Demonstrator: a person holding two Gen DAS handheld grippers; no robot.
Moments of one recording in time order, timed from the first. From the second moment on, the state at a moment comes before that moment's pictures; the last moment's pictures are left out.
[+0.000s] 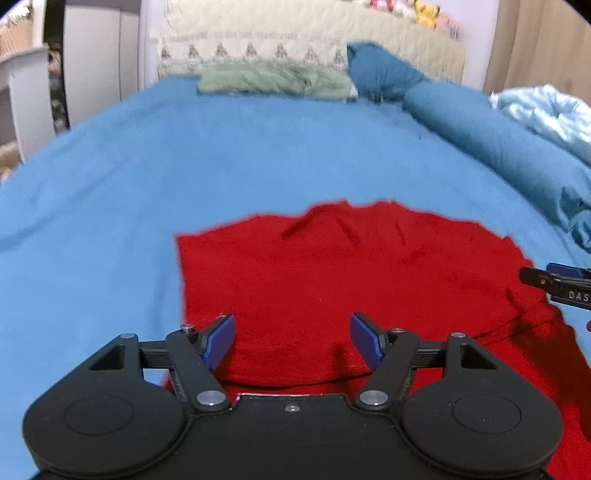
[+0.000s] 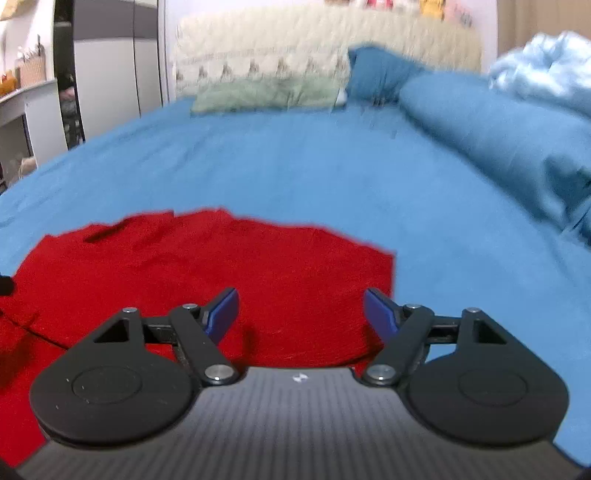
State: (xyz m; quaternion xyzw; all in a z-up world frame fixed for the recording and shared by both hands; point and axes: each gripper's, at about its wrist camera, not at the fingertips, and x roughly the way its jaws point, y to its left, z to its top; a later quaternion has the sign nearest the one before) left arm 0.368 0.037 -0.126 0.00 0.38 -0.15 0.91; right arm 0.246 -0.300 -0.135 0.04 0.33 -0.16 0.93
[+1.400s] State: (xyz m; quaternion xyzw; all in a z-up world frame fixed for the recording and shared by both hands) left arm 0.077 0.111 -0.052 -0.04 0.41 -0.10 0.90; right arm -0.083 -0.239 -0.026 0.11 0.39 -0.13 0.91
